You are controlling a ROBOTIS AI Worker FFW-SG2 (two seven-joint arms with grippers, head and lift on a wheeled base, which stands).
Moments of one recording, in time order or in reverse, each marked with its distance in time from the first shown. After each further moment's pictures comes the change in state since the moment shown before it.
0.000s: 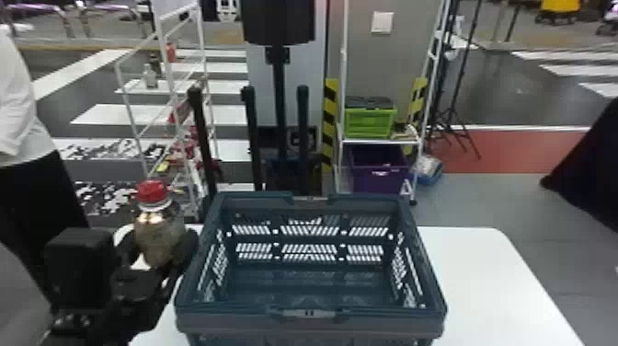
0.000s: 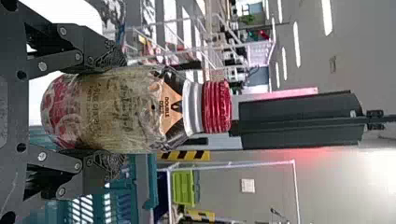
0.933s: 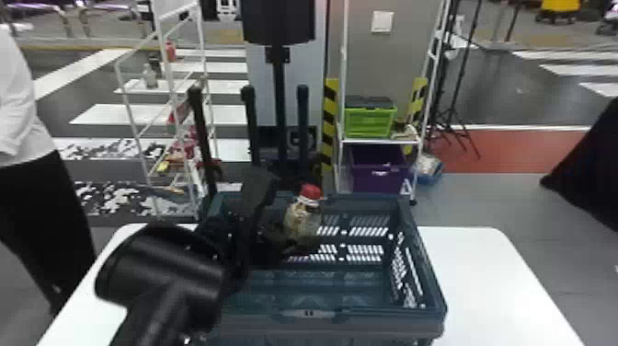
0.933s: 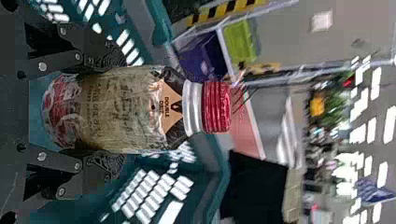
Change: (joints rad) left arm -0.662 0.009 -0.299 0.708 -0.166 0.238 -0.559; right arm 0.057 0.038 -0.046 -0.017 0.007 -0.060 0.005
